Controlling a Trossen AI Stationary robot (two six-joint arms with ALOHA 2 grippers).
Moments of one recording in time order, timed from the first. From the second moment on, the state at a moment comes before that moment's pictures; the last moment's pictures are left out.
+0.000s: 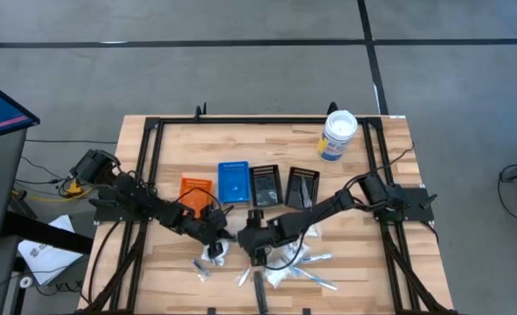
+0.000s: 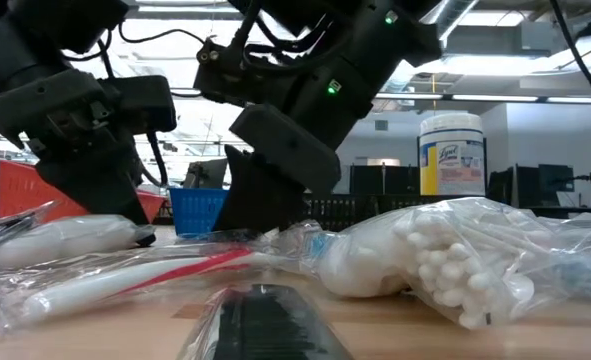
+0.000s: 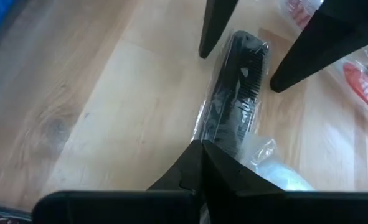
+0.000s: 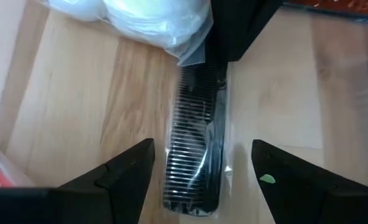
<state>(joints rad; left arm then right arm) -0.45 1.61 0.56 0.11 -0.27 -0.73 0.31 2.24 1.50 -0.25 0.24 0.12</state>
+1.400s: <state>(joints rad) -0.61 1.24 0.55 0.16 -0.65 -0.43 0.33 2.18 1.49 -0.32 0.18 0.13</state>
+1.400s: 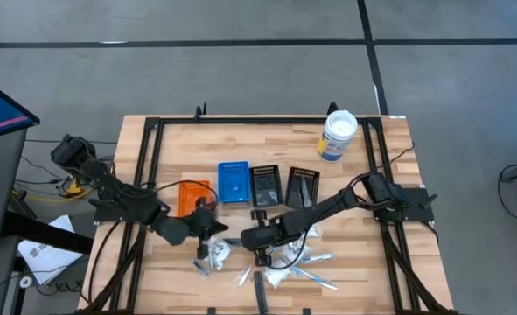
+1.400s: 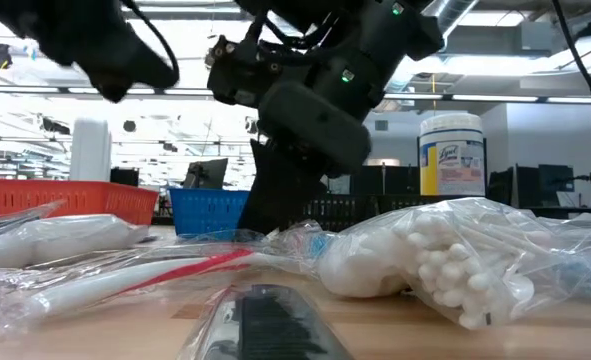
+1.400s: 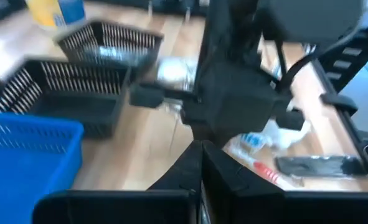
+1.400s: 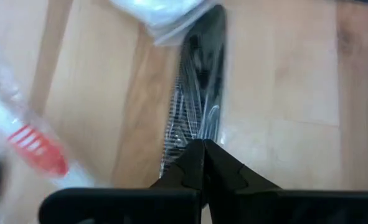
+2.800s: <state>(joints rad) -0.72 1.52 0.66 0.13 -0.46 -0.60 0.37 2.08 1.43 -0.22 0.21 0.14</state>
